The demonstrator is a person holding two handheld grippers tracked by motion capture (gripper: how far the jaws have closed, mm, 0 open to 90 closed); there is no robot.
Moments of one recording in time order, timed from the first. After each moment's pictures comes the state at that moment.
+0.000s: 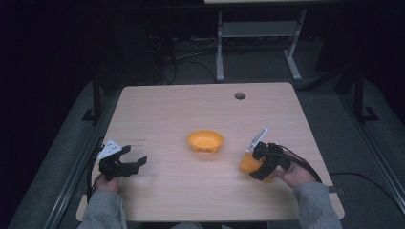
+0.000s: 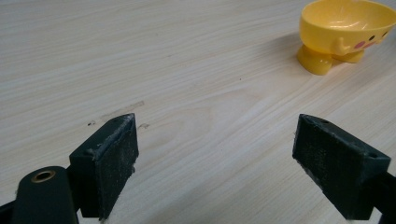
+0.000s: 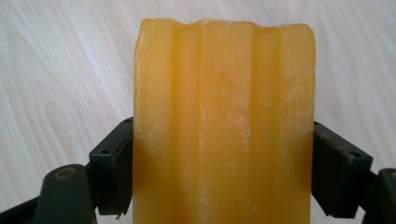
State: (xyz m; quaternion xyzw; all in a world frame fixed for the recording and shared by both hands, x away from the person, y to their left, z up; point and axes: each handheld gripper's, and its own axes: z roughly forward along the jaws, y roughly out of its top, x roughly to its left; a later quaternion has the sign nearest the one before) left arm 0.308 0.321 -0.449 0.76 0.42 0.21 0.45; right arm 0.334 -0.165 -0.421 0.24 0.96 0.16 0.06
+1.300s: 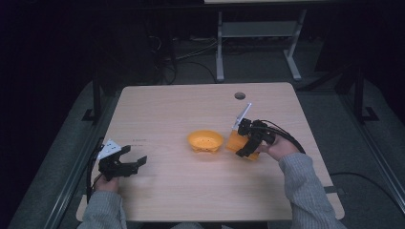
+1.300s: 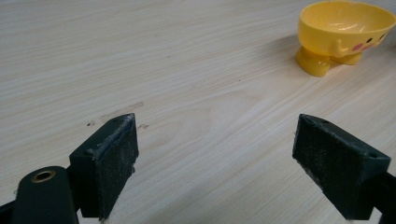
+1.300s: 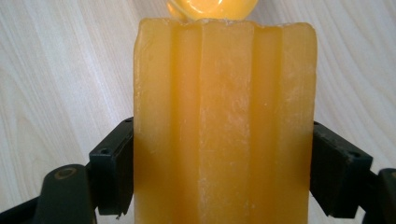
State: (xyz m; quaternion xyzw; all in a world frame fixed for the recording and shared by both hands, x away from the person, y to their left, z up) left arm 0.308 0.322 -0.449 0.76 0.42 0.21 0.45; right arm 0.393 -0.128 -0.384 0.21 0.96 0.18 0.05
